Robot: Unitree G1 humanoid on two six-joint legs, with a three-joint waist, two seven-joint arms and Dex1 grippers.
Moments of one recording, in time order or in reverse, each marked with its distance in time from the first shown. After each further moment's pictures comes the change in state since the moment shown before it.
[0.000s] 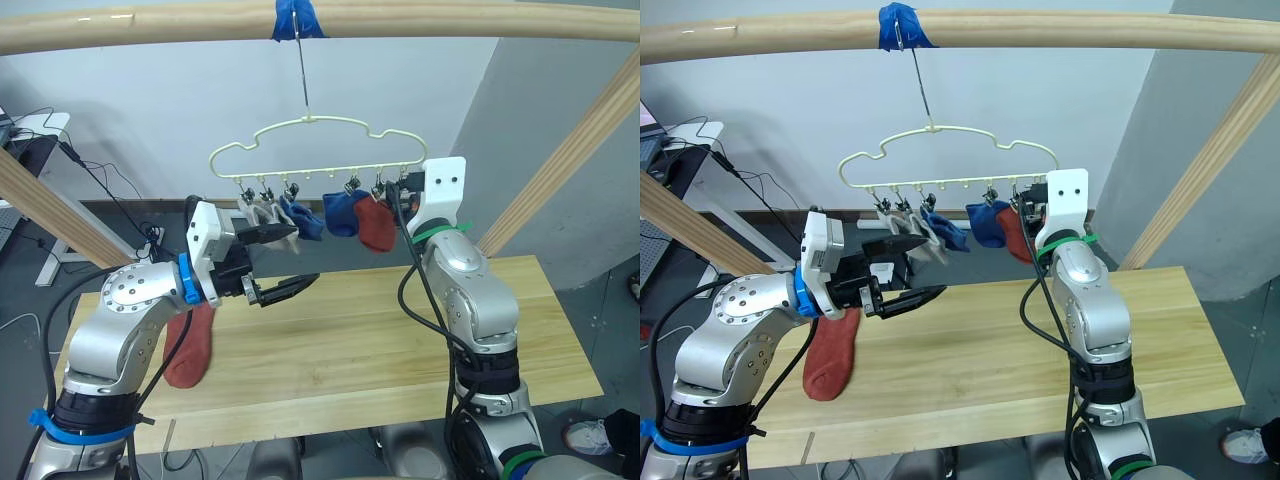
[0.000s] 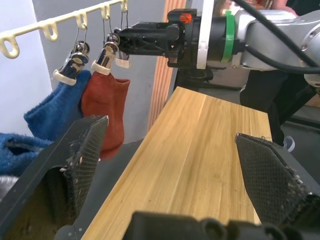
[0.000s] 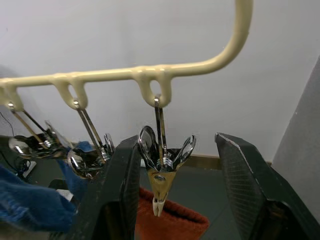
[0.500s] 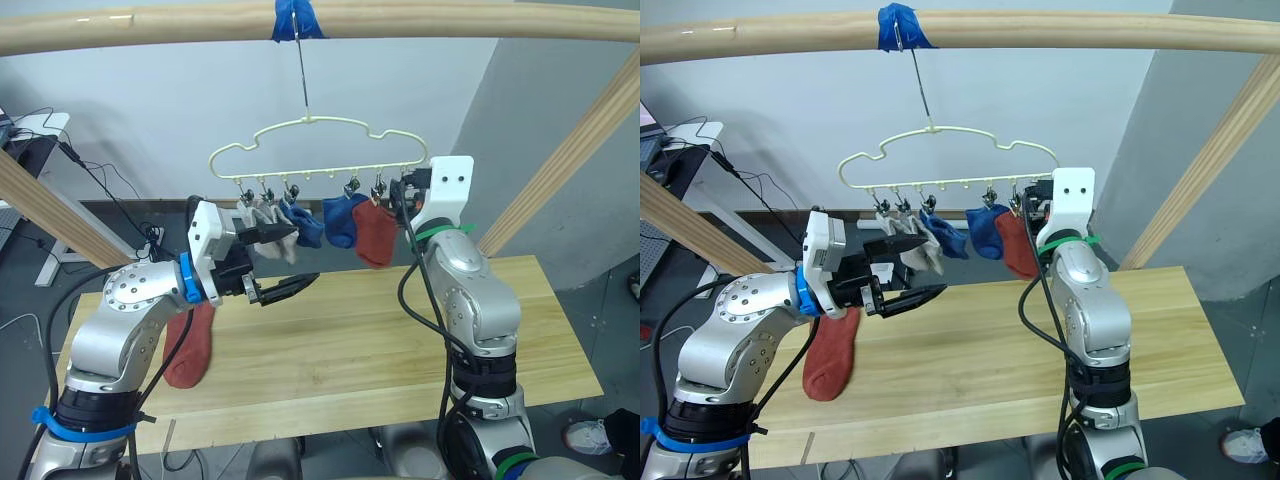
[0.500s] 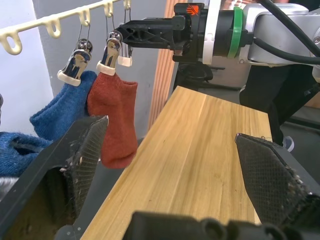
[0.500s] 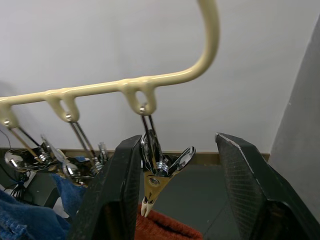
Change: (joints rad) left arm -0.008 -0.003 -0.006 0.019 0.002 -0.003 -0.002; right arm 0.000 0.040 -0.029 -0.029 -0.001 0.041 -0.040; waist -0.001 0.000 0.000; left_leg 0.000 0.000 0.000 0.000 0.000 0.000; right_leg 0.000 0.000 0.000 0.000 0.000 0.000
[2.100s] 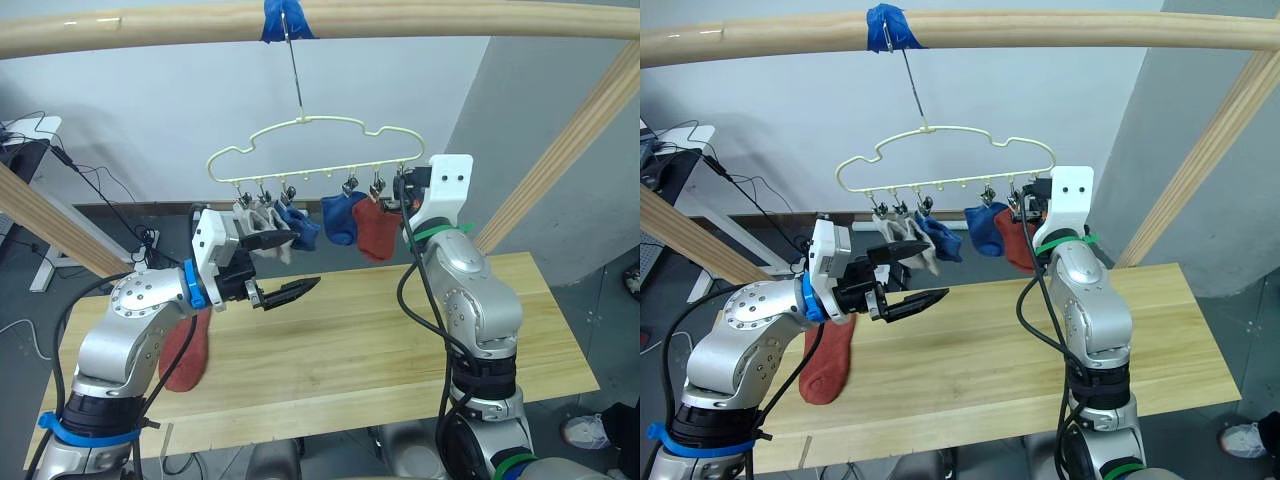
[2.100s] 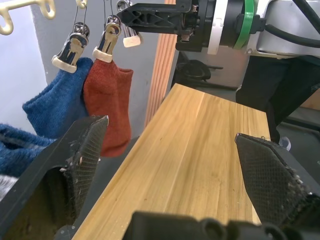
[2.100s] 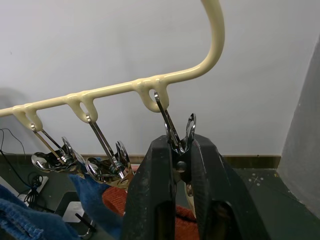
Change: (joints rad) left arm 0.029 -0.023 -0.011 0.006 0.019 -0.017 0.015; right arm 0.004 0.007 0.004 -0.018 0.039 -0.020 0.036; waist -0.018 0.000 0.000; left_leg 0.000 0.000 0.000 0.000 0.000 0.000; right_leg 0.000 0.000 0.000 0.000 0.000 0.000
